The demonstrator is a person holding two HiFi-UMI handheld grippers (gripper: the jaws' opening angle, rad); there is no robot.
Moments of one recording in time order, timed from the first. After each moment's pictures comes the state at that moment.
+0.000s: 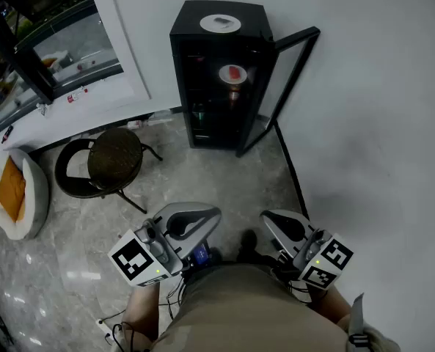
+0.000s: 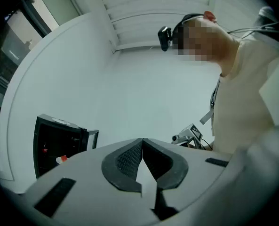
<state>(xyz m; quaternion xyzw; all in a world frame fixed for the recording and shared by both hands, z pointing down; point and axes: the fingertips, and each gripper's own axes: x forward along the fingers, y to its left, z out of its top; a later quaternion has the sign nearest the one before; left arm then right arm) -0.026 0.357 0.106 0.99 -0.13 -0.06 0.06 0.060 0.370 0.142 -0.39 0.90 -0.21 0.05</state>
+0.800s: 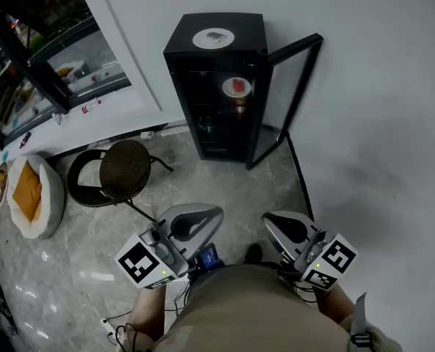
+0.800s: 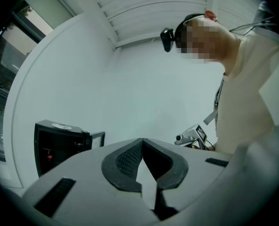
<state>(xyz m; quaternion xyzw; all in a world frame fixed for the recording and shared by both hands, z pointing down) 0.051 0.315 0.097 0.98 -0.19 -0.03 0.05 0.132 0.326 0.133 -0.34 0.92 -0.17 0.06</state>
